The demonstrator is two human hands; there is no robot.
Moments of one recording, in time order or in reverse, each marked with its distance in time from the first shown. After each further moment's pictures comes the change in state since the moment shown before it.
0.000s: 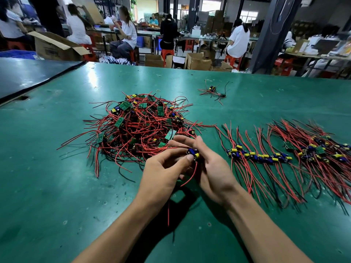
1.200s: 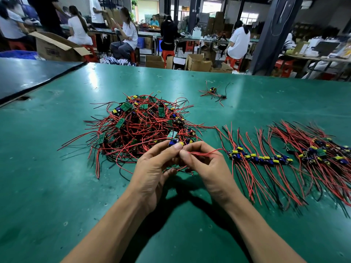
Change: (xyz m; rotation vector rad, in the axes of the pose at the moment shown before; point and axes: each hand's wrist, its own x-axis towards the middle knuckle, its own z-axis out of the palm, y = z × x) left_hand 0.006 0.022 -0.012 -0.393 0.081 -0.227; right_hand -0.003 0.007 -0.010 -0.409 0.015 -0.409
